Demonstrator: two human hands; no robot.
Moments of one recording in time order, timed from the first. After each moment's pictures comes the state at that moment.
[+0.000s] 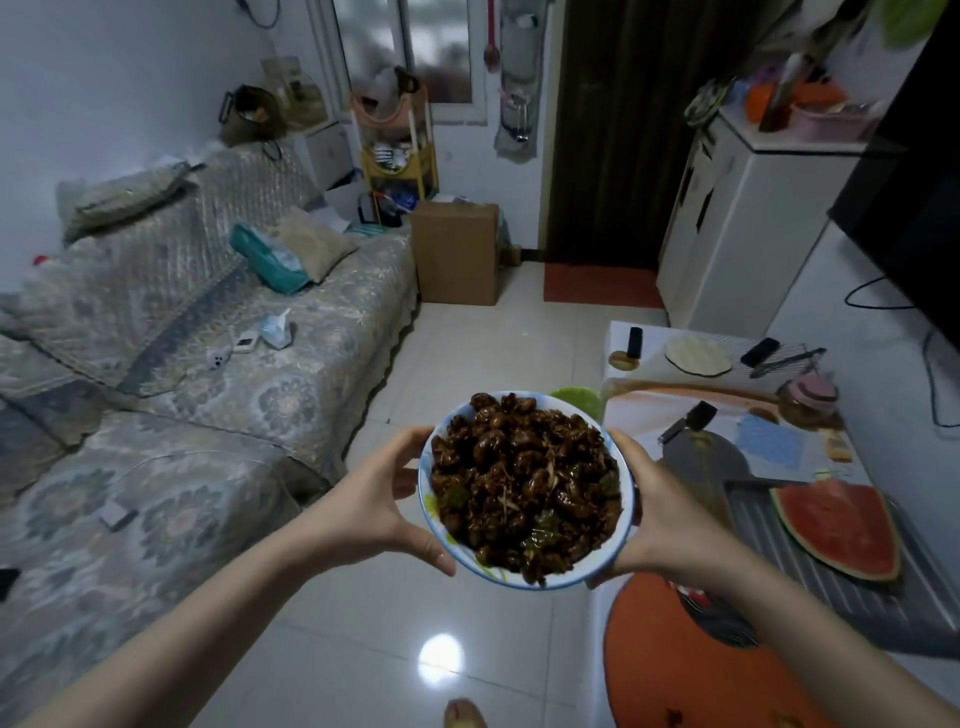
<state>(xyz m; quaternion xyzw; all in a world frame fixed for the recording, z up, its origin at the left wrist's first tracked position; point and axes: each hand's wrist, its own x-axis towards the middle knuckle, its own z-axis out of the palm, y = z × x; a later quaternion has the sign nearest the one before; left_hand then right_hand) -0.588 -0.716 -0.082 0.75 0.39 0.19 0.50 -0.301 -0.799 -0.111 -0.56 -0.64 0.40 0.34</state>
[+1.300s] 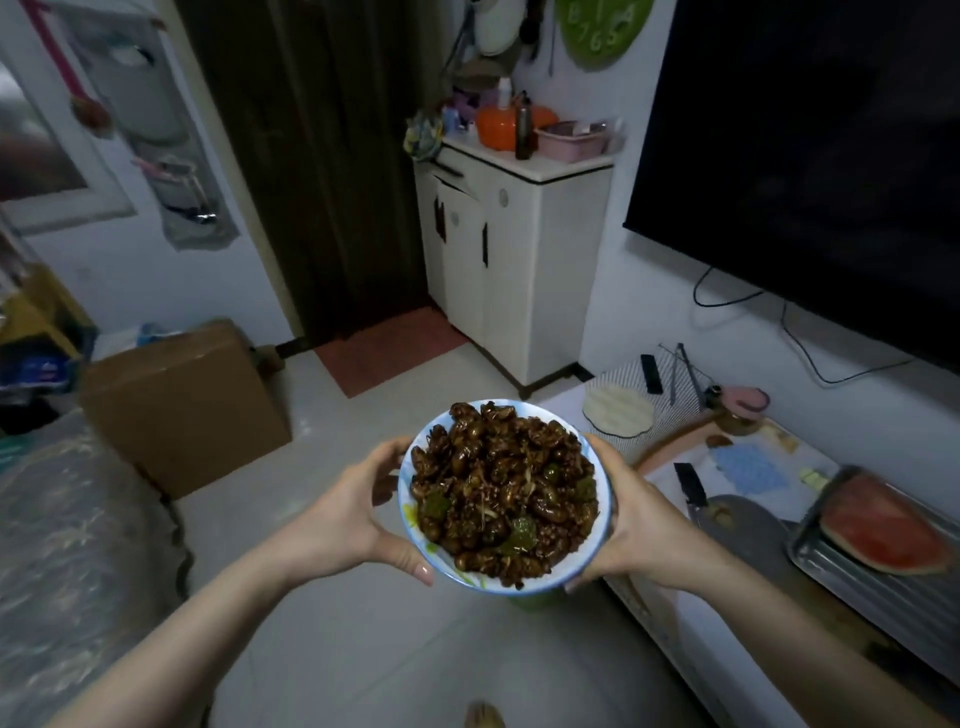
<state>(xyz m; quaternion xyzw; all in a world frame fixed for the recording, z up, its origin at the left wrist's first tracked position) -0.430 0.004 -0.077 0.85 0.10 -0.01 0.52 -0.279 -0.245 -0.110 -0.76 -0.39 0.24 0.46</state>
